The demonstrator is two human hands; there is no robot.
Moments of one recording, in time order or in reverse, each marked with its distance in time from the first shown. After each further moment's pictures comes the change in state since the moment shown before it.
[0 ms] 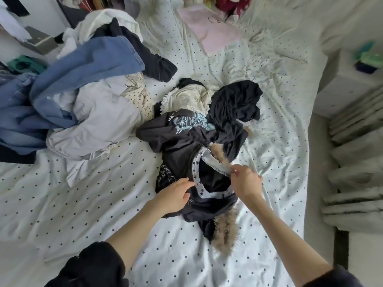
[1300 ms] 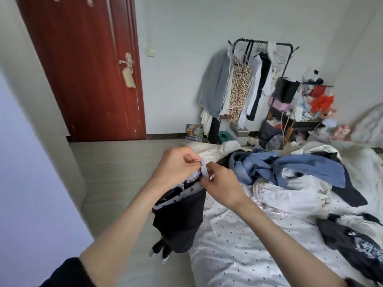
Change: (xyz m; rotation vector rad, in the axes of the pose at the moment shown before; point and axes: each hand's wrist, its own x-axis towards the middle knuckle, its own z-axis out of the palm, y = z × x) left_hand -0.619 -0.079 -0.095 -0.465 1.466 -0.343; right_hand -0.475 -0.400 0.032 0.119 -0.288 -1.388
